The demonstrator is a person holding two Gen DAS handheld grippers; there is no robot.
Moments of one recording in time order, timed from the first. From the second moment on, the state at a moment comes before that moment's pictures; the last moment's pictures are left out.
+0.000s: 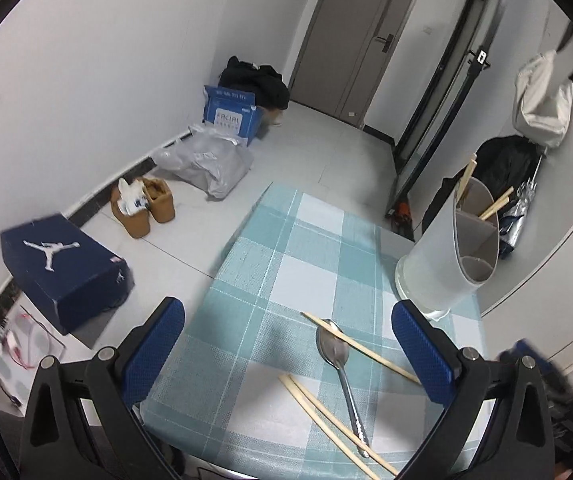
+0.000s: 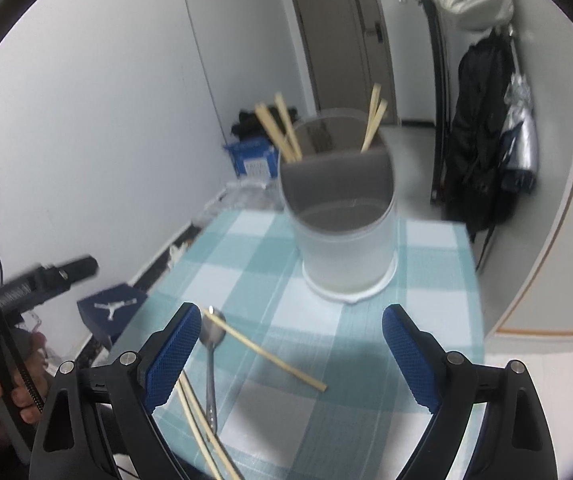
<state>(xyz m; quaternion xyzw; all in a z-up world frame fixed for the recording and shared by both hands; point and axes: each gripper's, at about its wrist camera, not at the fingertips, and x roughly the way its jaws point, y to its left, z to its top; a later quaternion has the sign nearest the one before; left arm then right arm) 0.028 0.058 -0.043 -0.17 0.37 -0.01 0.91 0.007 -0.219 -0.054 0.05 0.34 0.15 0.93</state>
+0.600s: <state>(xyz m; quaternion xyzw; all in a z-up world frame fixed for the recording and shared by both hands) 0.042 0.118 -0.061 -0.25 0.40 0.02 0.88 0.068 -0.099 -0.145 0.01 0.53 0.24 0.82</state>
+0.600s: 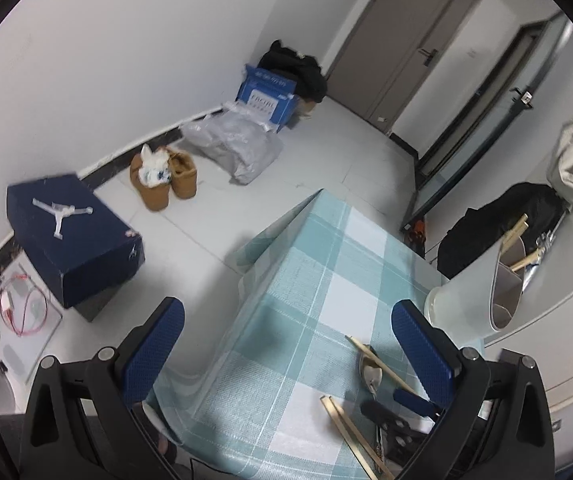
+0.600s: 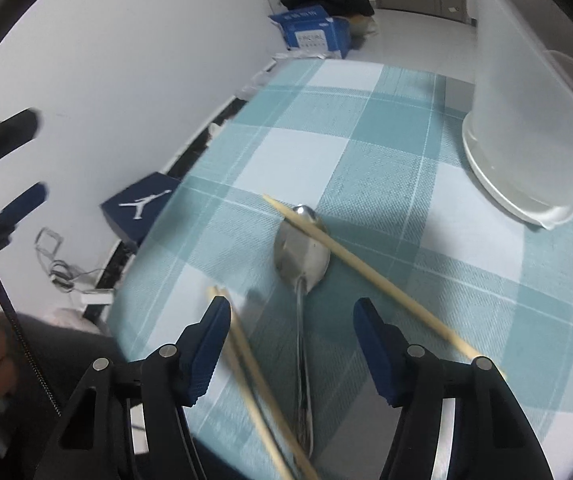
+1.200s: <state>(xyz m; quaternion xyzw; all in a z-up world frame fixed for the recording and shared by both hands) 0.043 0.133 -0.061 -0.29 0.39 0.03 0.87 0.089 -0.062 -0.145 -0.11 0.52 0.18 0.83</state>
